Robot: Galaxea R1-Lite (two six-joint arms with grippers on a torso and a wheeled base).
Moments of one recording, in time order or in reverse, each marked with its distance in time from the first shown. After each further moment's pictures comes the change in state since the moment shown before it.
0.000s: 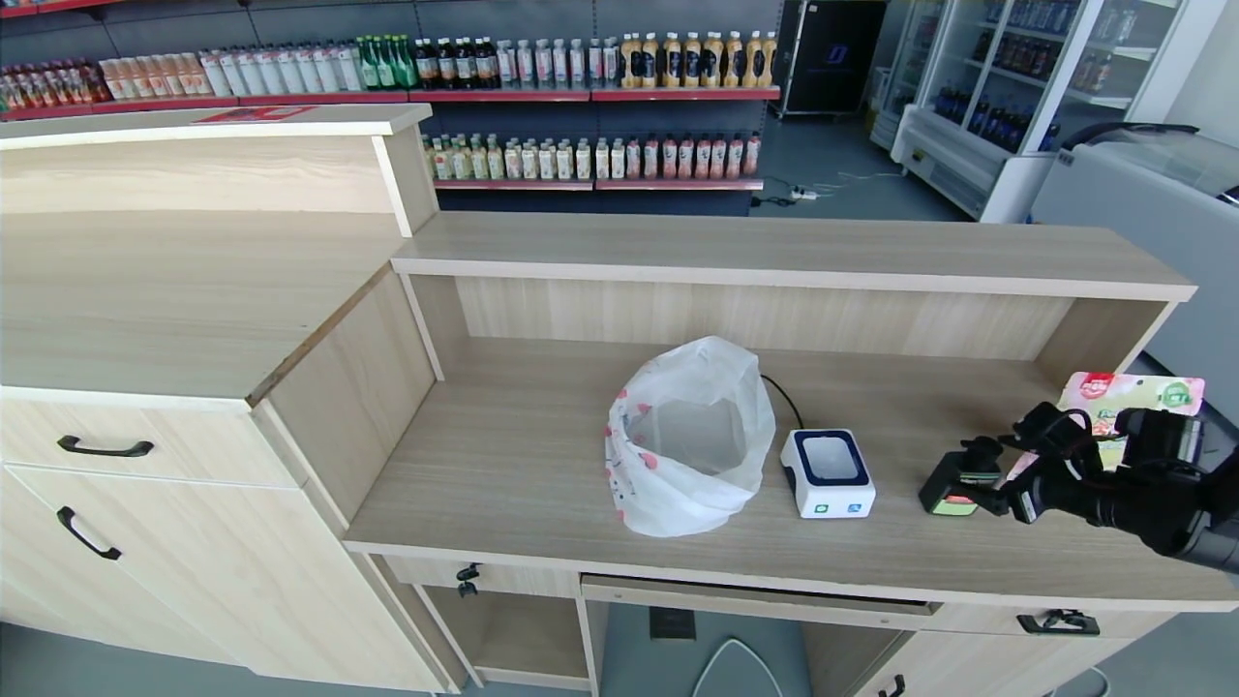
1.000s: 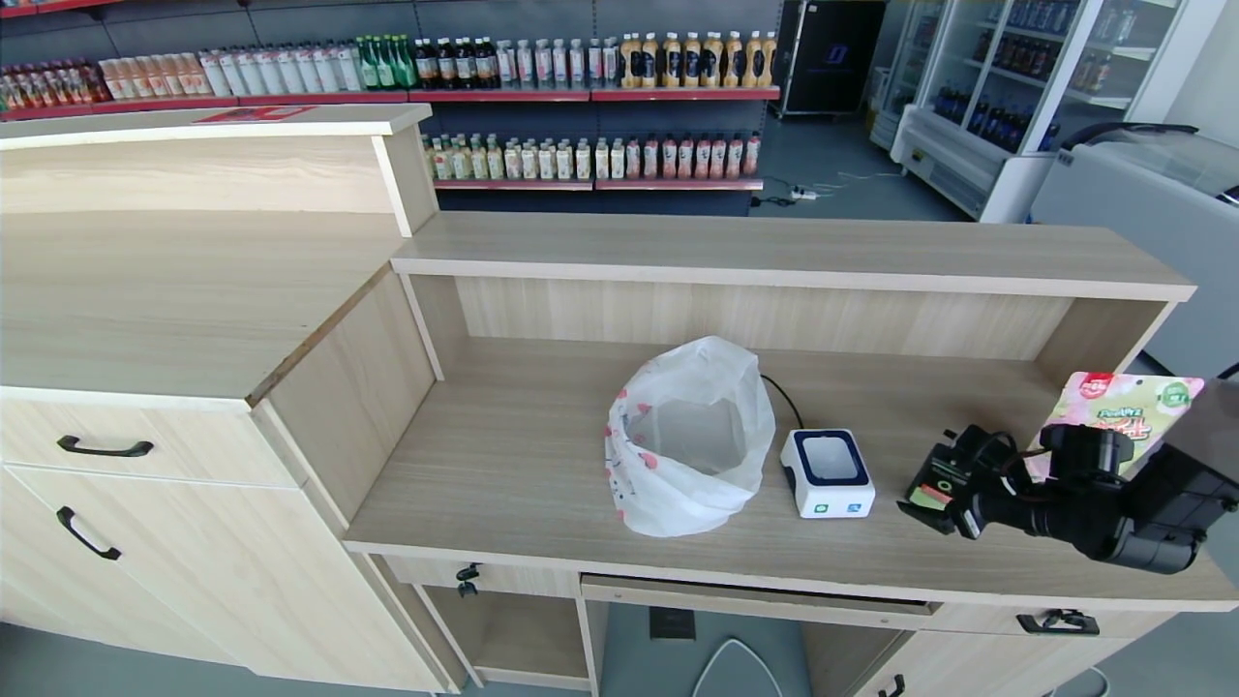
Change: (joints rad) left arm 0.000 0.000 0.000 0.000 0.000 0.000; right arm 0.102 0.122 -0.070 0.025 -0.003 -0.086
